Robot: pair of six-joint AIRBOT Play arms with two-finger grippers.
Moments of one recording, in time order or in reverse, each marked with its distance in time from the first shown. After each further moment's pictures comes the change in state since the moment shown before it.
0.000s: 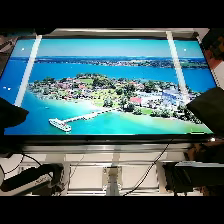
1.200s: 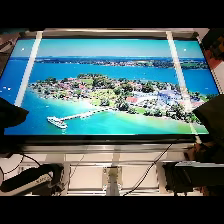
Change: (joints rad) left arm 0.048 0.018 -0.002 0.155 0.024 0.025; right arm 0.056 0.005 0.293 0.401 0.048 0.053
